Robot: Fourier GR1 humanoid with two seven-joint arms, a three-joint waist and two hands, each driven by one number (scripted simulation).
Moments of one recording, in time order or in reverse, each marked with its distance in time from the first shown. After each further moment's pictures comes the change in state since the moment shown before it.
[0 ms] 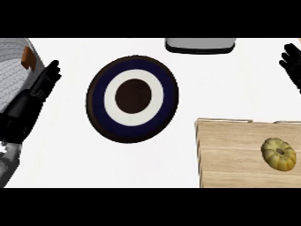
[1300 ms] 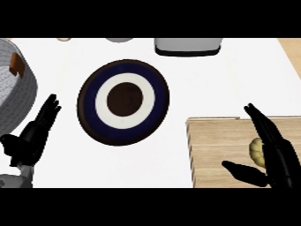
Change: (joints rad) left arm 0.179 -0.180 0.103 0.260 0.039 -0.044 -0.215; right arm 0.396 0.100 0.374 -0.299 0.821 -0.459 0.169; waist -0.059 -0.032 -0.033
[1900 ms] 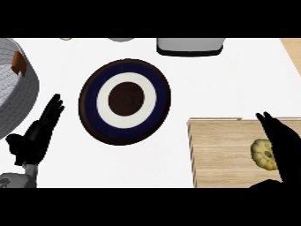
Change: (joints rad) left arm -0.012 -0.027 0.004 0.021 -0.028 -0.012 -0.010; right arm -0.042 -0.141 0.015 -0.206 0.079 0.524 0.503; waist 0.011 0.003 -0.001
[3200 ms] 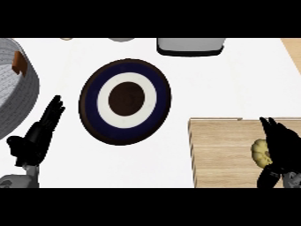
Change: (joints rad) left arm 0.017 -0.077 0.097 -0.005 -0.102 -0.079 0.007; right arm -0.080 0.114 -0.088 0.262 0.125 0.278 0.046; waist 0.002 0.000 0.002
